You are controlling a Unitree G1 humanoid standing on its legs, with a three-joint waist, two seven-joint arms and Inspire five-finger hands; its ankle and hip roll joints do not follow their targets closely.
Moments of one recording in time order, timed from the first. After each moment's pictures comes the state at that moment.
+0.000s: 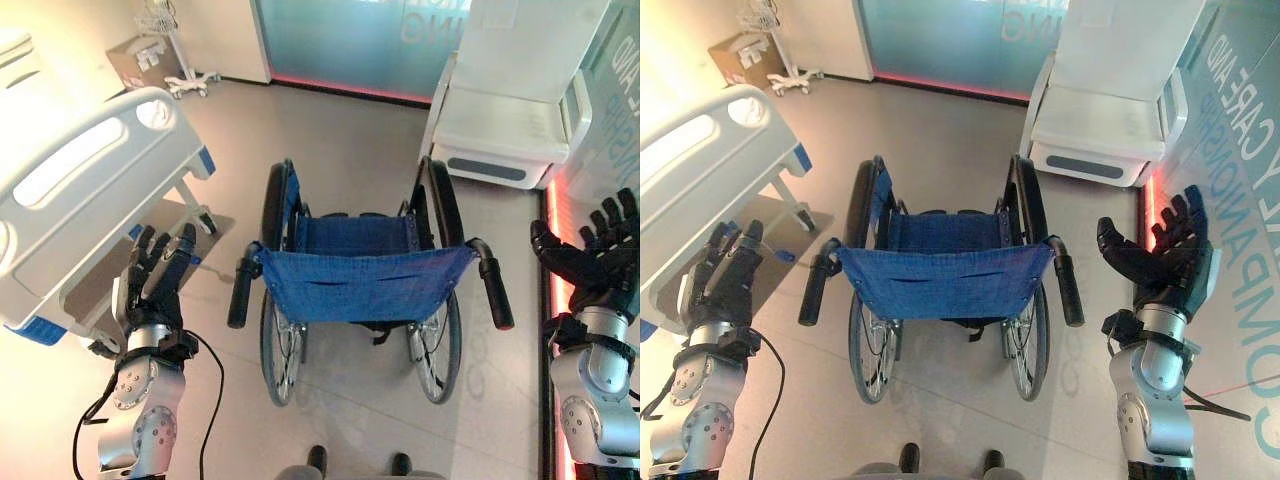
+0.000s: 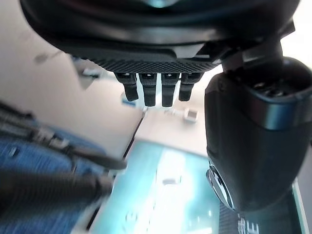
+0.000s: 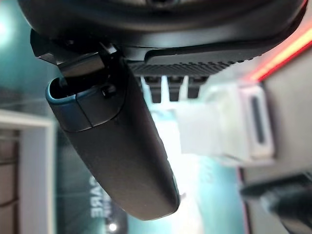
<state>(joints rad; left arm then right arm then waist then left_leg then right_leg) 0.15 0.38 0.27 -0.29 -0.77 0.16 0.27 0.10 -0.39 -0.22 -0.32 0.57 0.03 -0.42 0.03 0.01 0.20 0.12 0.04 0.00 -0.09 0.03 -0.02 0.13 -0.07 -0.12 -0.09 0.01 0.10</state>
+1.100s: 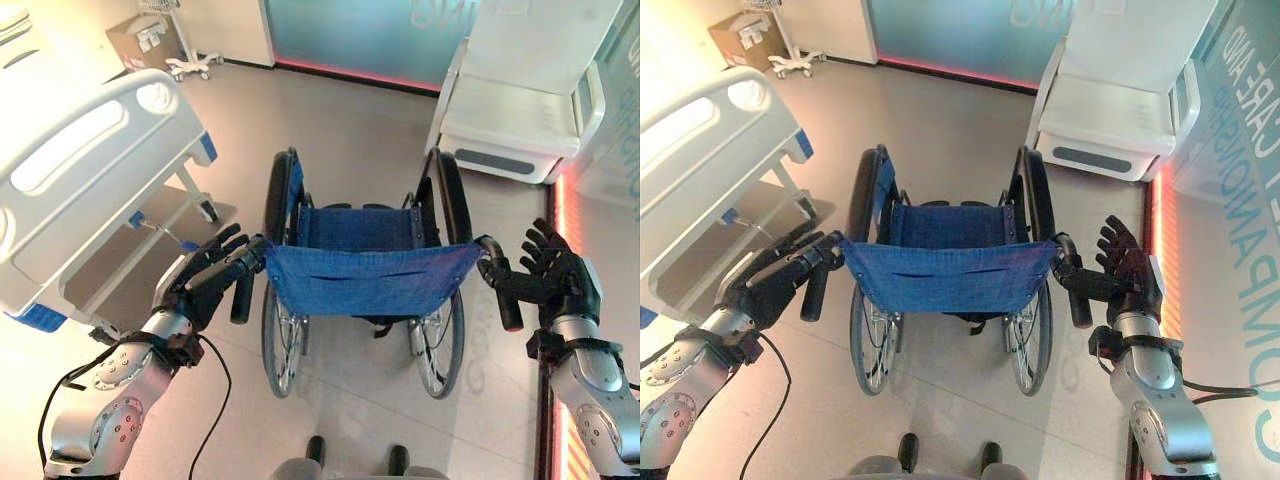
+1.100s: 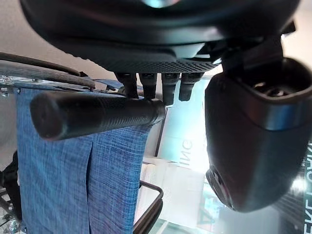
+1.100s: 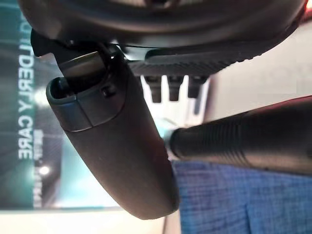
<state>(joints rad) 0.15 0.66 0.21 -0.39 -0.84 0.45 0.06 0.14 -0.58 -0.13 -0.36 0.55 0.29 -0.35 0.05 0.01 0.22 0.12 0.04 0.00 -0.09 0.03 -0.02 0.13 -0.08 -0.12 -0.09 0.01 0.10</state>
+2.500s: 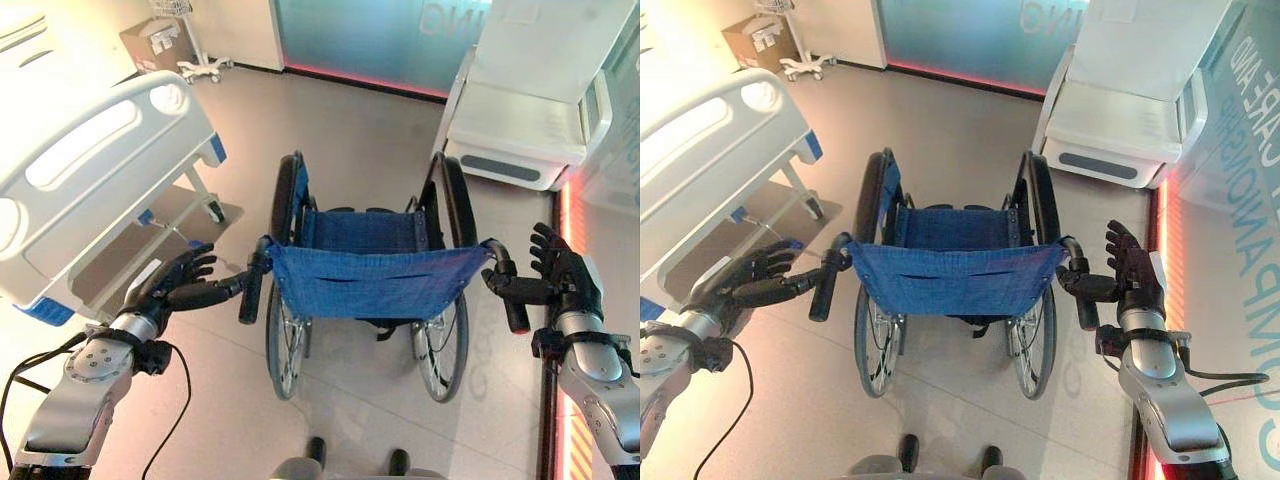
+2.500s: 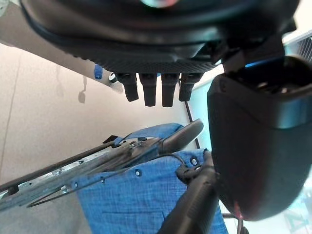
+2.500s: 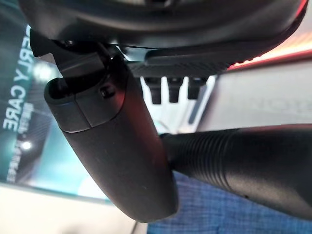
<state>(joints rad) 0.15 0.79 0.22 -0.27 -0.39 0.46 -0.09 0.10 -0.66 -0.09 -0.31 0.44 0.36 -0.37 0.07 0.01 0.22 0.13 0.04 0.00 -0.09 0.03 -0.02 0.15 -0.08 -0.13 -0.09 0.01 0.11</state>
